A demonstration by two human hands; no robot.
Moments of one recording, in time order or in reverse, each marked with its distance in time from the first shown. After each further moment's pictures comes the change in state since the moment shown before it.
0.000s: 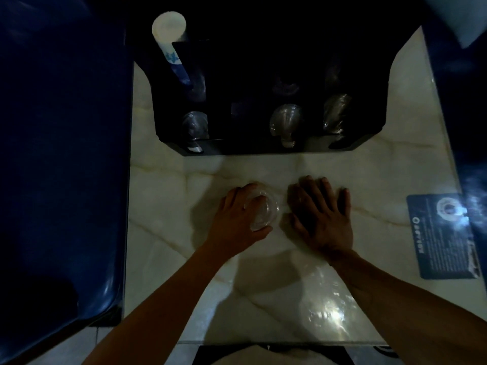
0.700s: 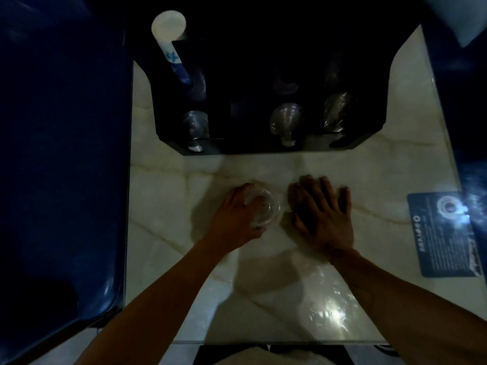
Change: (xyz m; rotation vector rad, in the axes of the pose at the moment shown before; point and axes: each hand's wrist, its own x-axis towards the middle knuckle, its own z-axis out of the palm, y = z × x) left_hand 0.005 -0.014 0.012 0.003 -0.088 0.053; right_hand 0.001 0.000 0.001 -0.009 -0.013 0.006
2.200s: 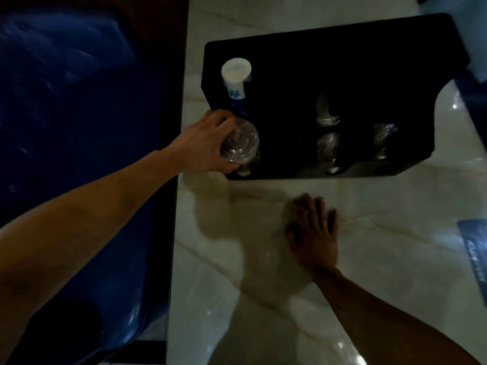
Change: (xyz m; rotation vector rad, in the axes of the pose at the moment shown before) left_hand 0.074 -0.161 -0.199 0.219 0.130 0.253; right_hand 0.037 -0.131 0.007 0.149 0.033 0.152
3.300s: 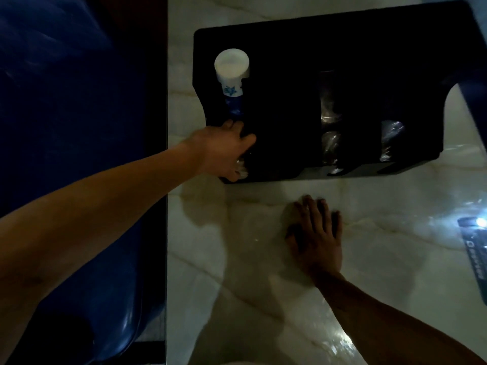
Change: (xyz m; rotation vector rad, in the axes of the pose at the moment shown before) left_hand 0.045 0.011 0.019 0.310 -0.450 0.056; right_hand 0.004 -0.002 0.002 -0.059 0.033 0.055
